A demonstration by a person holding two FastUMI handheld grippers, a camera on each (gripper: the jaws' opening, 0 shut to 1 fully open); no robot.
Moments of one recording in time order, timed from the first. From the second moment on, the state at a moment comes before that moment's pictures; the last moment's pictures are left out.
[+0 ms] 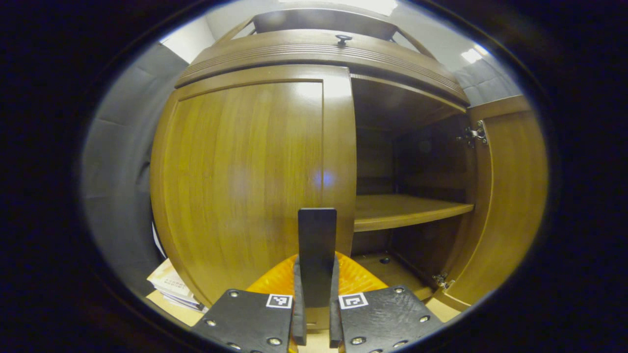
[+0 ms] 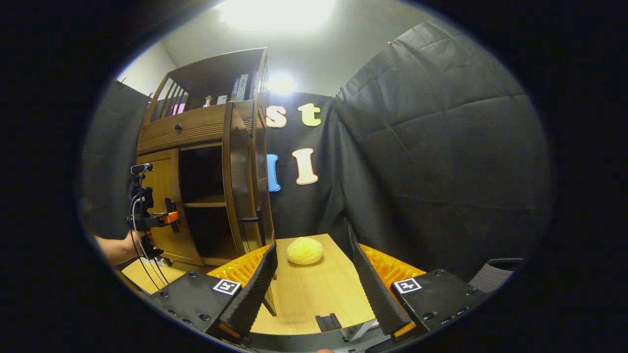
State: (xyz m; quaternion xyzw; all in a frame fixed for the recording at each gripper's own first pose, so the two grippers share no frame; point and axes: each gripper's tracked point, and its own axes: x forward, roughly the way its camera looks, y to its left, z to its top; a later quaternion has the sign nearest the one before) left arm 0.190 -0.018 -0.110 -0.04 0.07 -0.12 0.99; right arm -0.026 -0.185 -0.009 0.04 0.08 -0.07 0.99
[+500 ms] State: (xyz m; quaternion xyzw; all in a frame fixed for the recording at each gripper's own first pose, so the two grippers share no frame) left arm 0.132 0.008 -0.104 -0.03 0.07 -0.10 0.99; right arm -0.019 -0.157 -0.010 0.03 0.07 -0.02 1.00
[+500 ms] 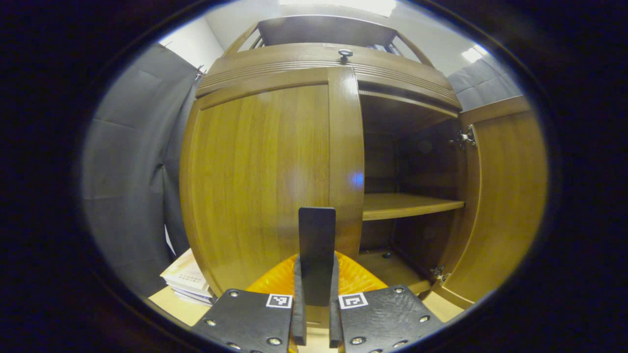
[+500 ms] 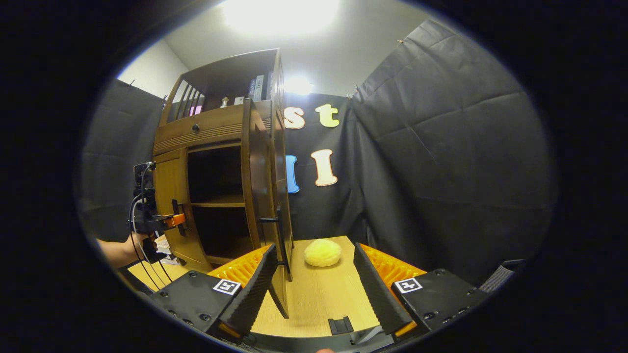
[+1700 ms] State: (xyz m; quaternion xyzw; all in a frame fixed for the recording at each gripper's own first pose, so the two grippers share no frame) left arm 0.011 0.121 -0.094 -0.03 0.07 -0.10 0.99; right arm -0.066 -0.074 -0.006 0.04 0.07 -0.02 1.00
